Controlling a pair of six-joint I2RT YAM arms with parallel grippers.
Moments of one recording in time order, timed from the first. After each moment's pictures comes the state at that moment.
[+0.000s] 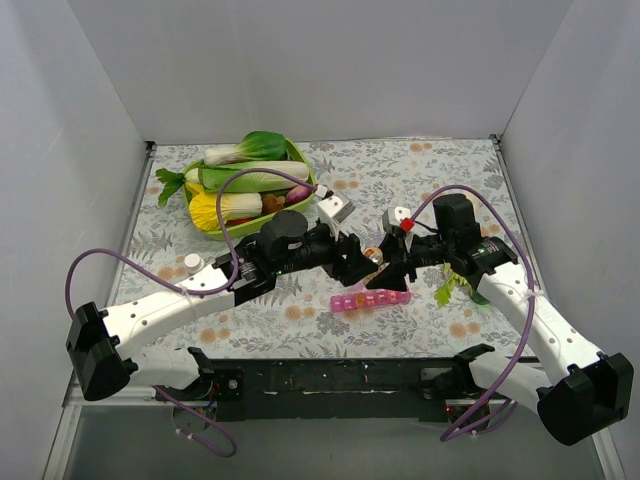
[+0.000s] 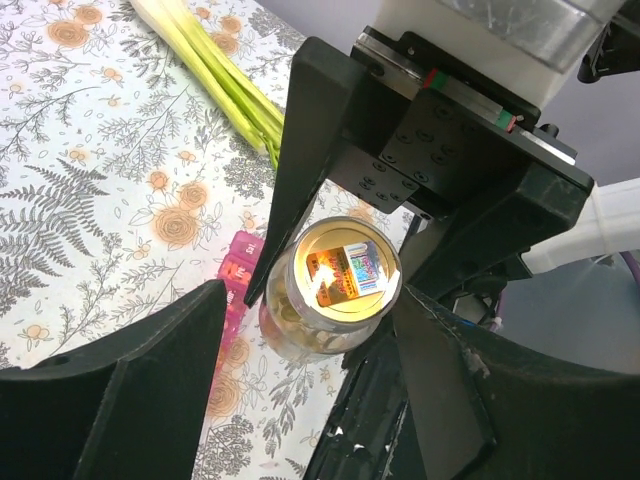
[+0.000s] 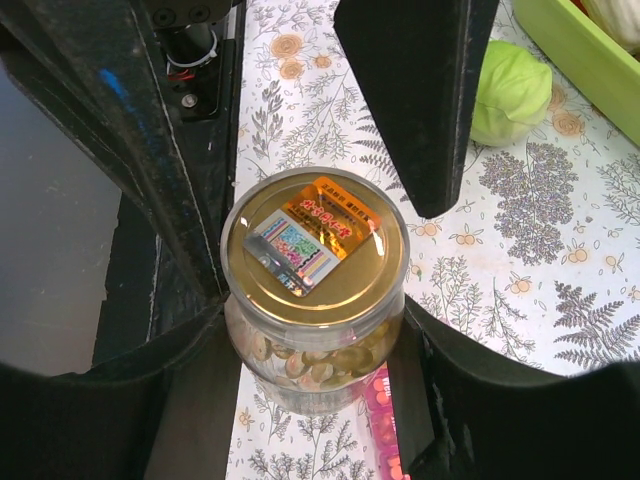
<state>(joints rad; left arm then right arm) -0.99 1.24 1.04 -0.02 0.21 -0.34 0.43 1.05 0.90 -0.54 -1.10 -0.50</state>
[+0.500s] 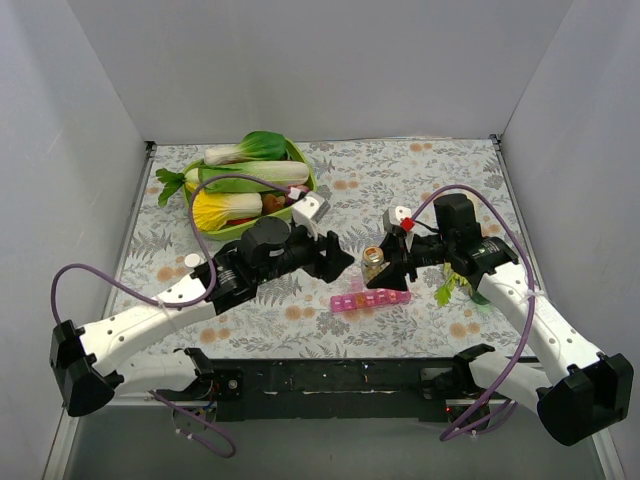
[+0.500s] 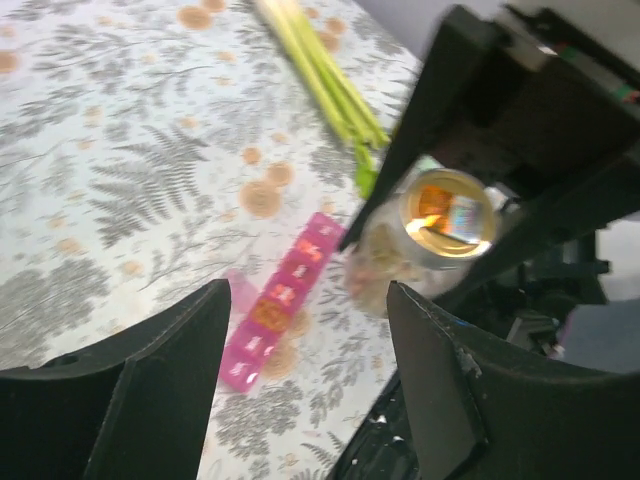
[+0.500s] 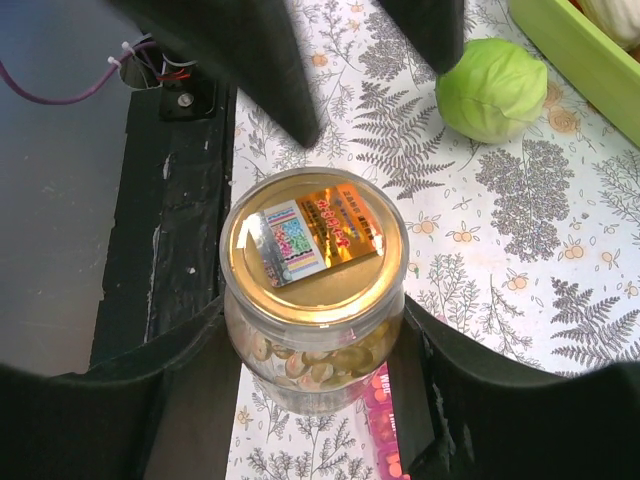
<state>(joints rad) -0.98 1.14 1.00 -0.12 0.03 -0.34 0.43 1.05 0.90 -0.54 -1.09 -0.50</state>
